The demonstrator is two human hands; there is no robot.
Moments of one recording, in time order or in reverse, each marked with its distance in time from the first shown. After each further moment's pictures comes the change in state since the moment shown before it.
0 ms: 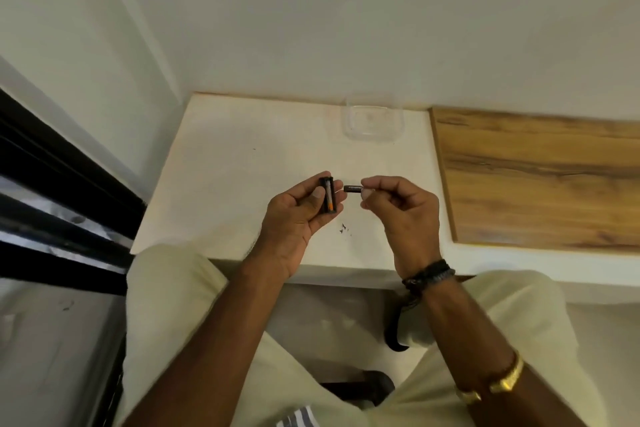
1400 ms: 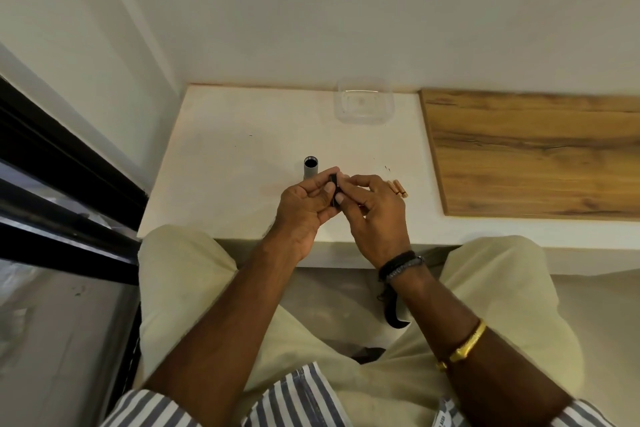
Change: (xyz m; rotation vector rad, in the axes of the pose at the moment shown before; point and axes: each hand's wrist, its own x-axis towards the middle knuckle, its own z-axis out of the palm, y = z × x) left_hand -0.005 -0.034 0.002 0.079 -0.033 -0.026; right_hand -0.033 0.037 0.011 -0.643 -0.037 -0.472
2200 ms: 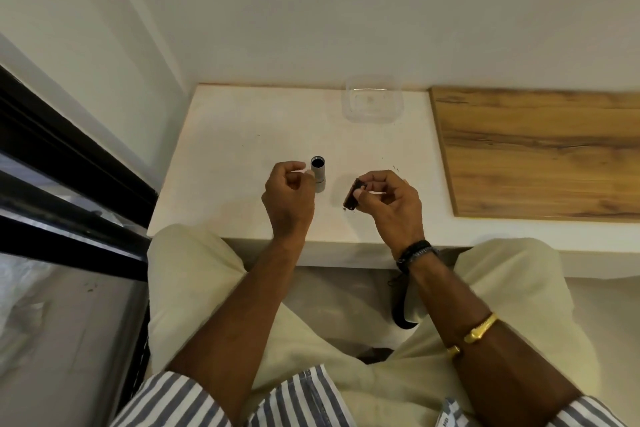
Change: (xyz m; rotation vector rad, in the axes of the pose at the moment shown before) left_hand 0.025 -0.007 -0.018 0.607 0.609 0.431; right_hand 0.014 0.023 -0.004 0.509 -0.062 0.508
